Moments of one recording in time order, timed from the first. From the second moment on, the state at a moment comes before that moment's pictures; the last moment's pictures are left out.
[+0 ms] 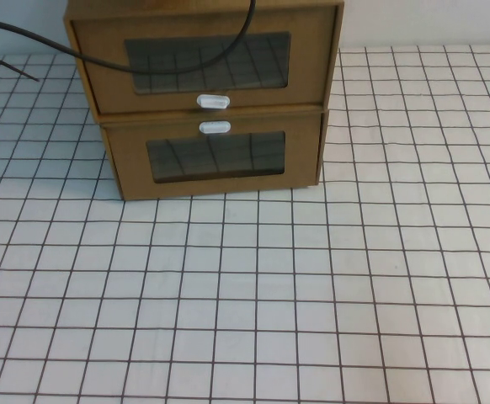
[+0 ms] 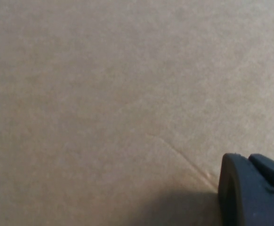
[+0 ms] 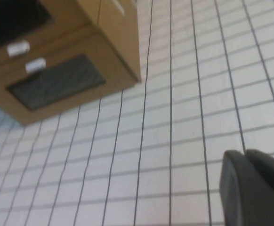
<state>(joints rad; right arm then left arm) 0.01 0.26 -0.36 0.50 0.62 0.05 -0.25 2.03 -2.20 -0.54 0.90 0.54</state>
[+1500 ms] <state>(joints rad) 0.93 1.76 -1.42 -0.71 0.60 0.12 -0.25 2.03 -2.21 -0.54 0.93 0.52</state>
